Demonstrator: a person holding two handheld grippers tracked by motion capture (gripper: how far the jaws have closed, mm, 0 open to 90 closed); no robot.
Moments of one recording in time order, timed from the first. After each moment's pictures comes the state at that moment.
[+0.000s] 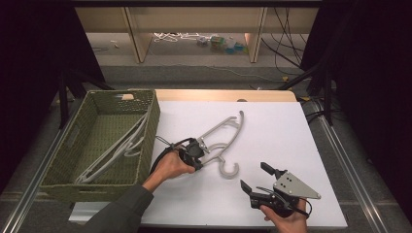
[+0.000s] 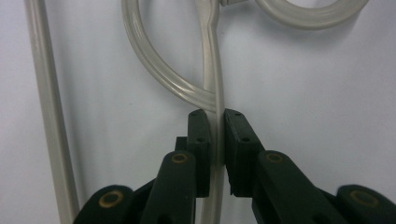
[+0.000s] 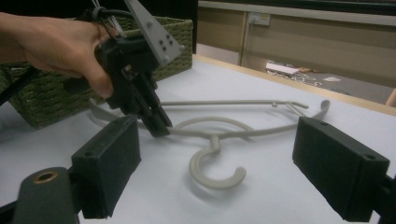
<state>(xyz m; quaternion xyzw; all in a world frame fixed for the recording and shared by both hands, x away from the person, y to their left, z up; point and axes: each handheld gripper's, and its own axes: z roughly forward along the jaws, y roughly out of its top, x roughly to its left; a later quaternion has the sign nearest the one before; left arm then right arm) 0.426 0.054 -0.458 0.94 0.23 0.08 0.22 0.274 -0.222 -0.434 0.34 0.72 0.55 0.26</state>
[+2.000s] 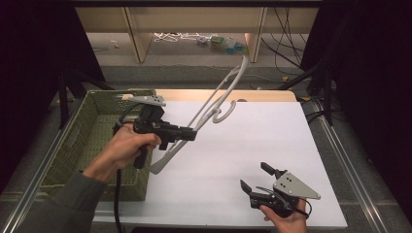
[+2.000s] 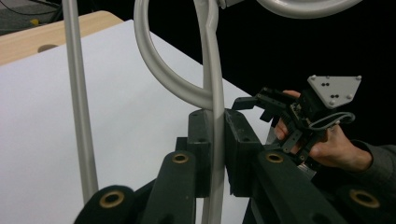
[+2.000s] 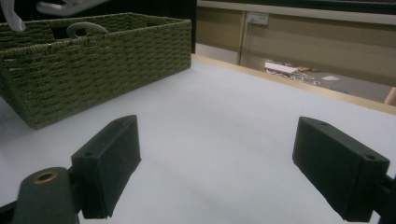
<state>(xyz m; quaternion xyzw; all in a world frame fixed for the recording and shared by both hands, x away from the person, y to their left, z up) 0.384 0.133 -0.281 0.80 0.29 -0.05 0.53 0.274 -0.221 -0.434 0.34 0.72 0.55 0.26</state>
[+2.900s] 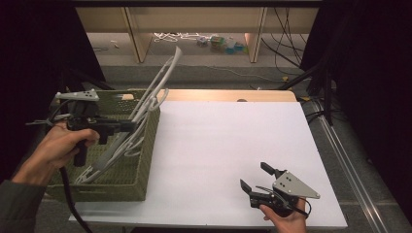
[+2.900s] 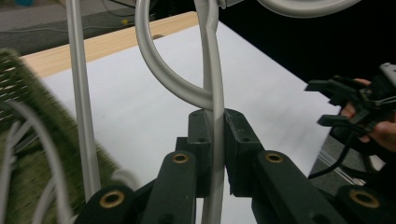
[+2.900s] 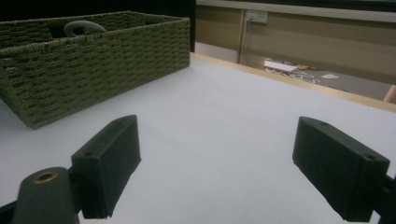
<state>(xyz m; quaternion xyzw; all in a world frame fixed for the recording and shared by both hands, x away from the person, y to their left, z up) 0.380 0.267 -0.282 0.79 0.37 0.05 0.49 0.276 -0.221 -0.435 0.34 0.72 0.55 0.26</state>
